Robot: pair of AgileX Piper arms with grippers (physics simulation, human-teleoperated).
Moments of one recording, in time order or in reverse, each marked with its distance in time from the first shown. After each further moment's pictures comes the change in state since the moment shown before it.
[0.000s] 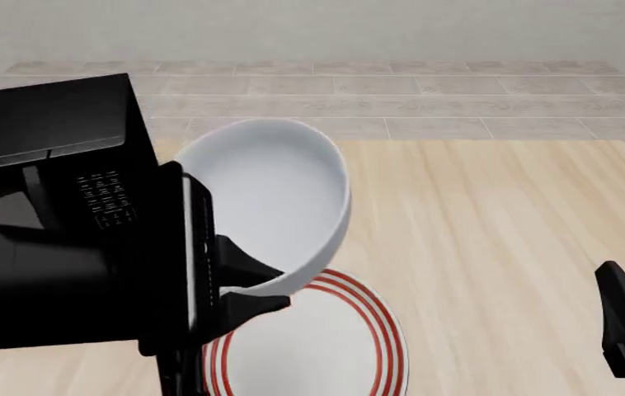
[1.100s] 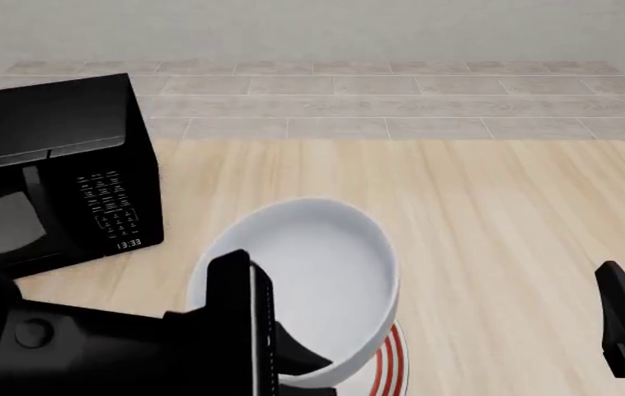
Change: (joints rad) left arm -0.200 0.082 0.063 -0.087 -0.208; right arm 0.000 0.000 0.000 0.000 0.000
